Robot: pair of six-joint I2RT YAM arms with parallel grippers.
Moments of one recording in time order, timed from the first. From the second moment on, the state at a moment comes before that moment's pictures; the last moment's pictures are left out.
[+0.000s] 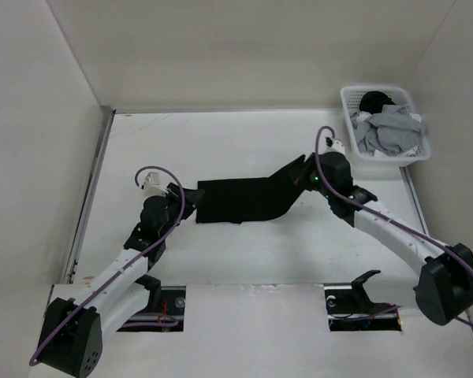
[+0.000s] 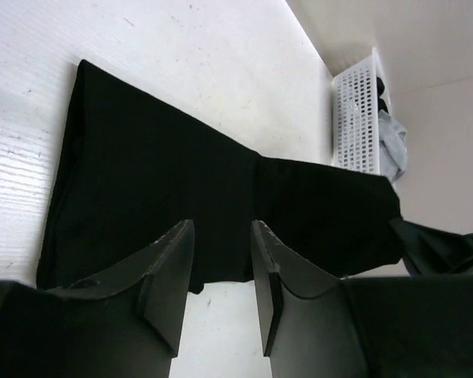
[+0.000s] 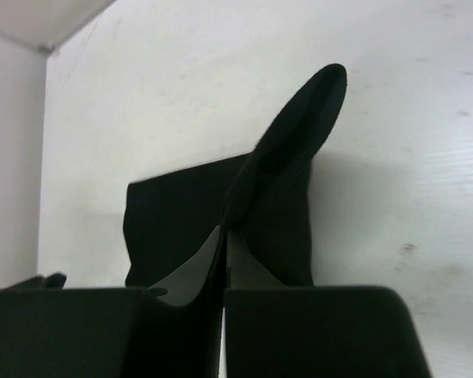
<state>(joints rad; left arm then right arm) -0.35 0.86 0.28 0.31 -0.01 -1.04 0.42 1.18 0.73 0.02 0.05 0.78</state>
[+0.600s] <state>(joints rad) -0.13 0.54 0.34 0.08 0.01 -1.08 0.98 1.98 1.60 -0.31 0.29 0.73</state>
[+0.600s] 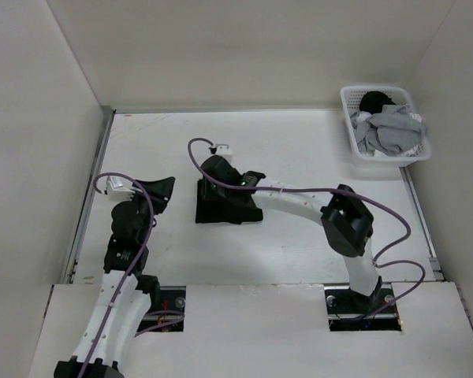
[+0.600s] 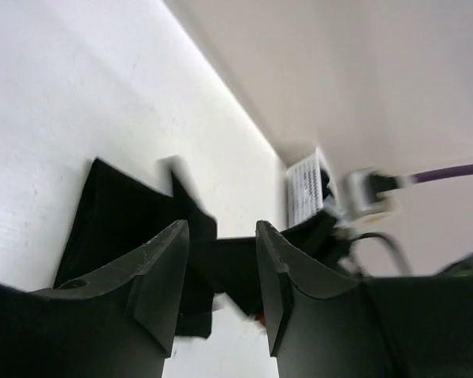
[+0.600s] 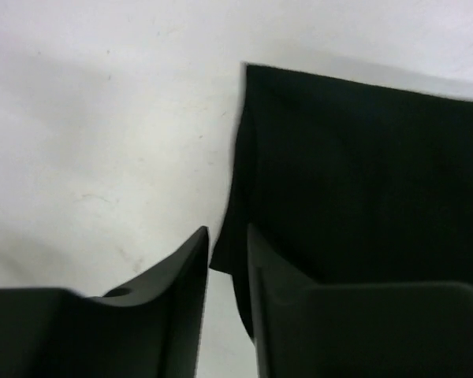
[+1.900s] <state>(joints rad) -0.16 0.76 0.29 -0.01 -0.13 -0.82 0.33 1.16 0.43 0.46 0.12 0.76</state>
